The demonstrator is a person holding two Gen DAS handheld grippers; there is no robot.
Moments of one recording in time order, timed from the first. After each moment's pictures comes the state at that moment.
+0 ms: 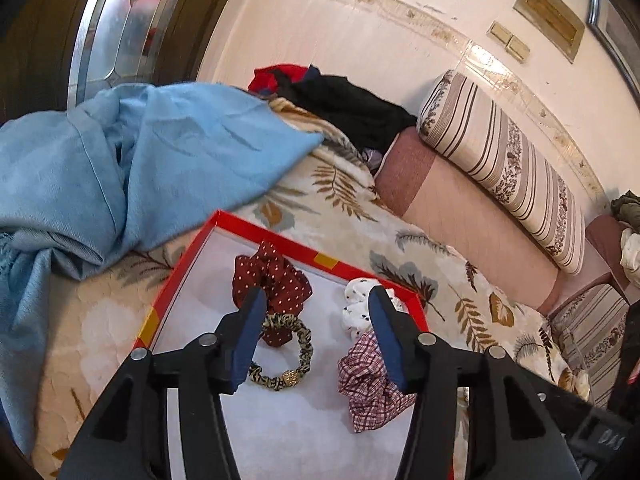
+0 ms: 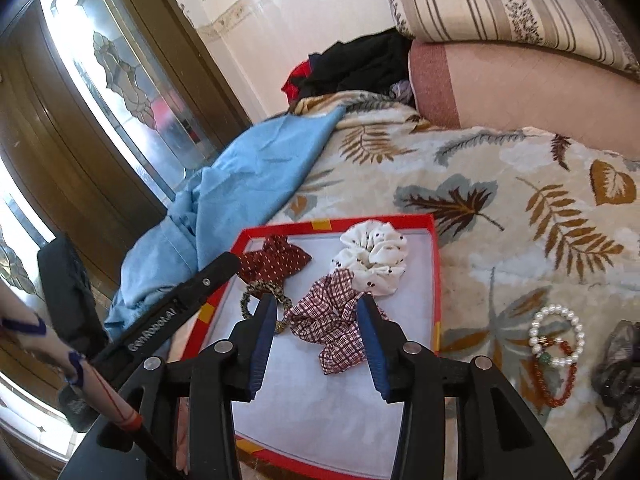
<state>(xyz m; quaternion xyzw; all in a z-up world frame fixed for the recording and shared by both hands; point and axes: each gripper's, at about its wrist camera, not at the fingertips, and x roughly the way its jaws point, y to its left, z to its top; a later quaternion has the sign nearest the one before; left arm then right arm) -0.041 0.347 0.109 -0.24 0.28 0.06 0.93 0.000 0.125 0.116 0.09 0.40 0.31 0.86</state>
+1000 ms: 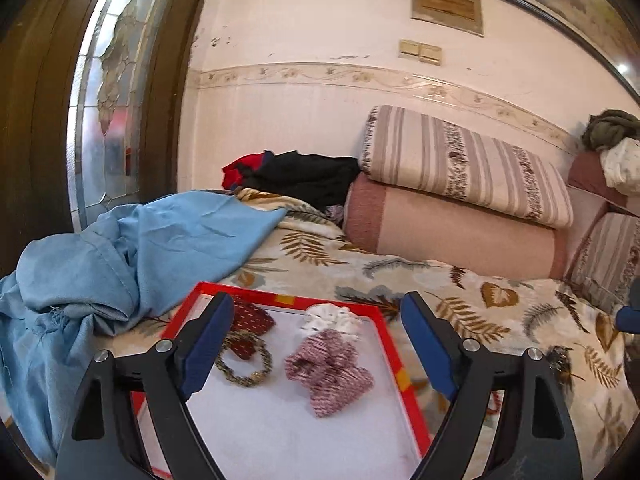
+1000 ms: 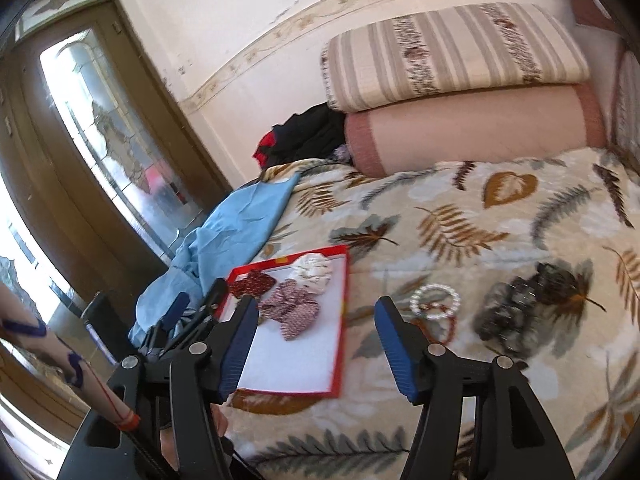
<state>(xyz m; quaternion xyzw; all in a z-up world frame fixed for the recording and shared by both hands) -0.111 0.240 0.149 -0.07 0.16 0.07 0.98 -0.096 -0.025 0.175 0.15 0.34 0.24 0.90</state>
